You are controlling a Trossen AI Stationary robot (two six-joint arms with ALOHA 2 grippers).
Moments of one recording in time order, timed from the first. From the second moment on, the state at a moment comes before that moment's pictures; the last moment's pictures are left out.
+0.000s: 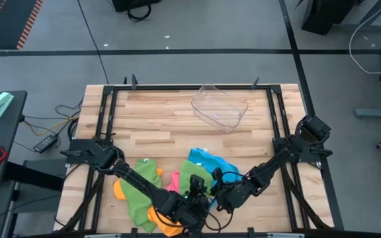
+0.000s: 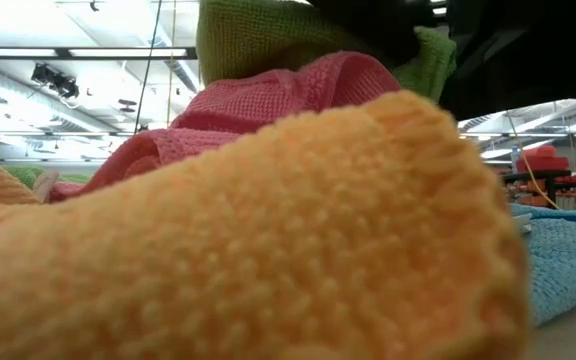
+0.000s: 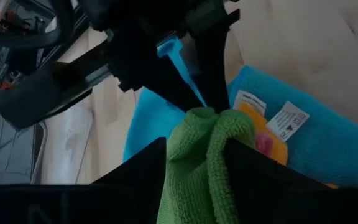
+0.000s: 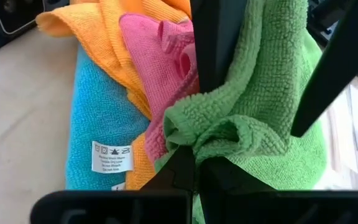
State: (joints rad) left arm -0.60 2.28 2.02 -0.84 -0.77 -0.02; right arm 0.66 1.75 0.92 0.09 0.48 -0.17
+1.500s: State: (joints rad) left arm -0.56 2.28 2.02 -0.88 -0.74 -0.06; right arm 0.60 1.75 0.92 0.06 0.37 -0.18
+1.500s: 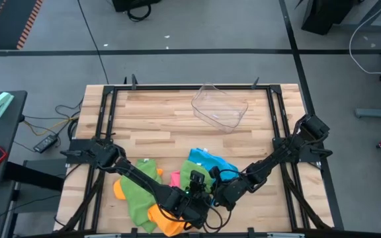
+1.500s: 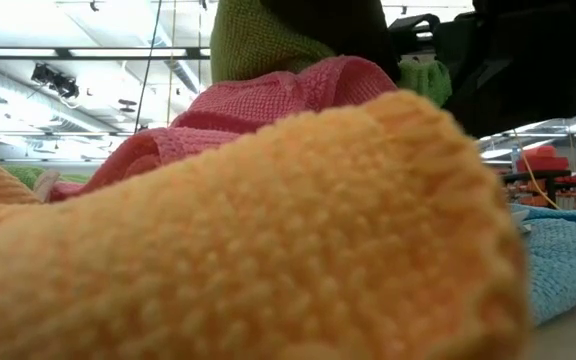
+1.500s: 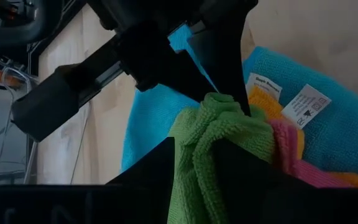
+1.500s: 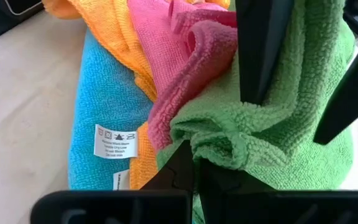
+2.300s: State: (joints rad) left arm -0.56 2.28 2.02 -0.85 -0.63 -0.06; right arm 0.60 1.75 0.92 0.11 0.39 -0.22
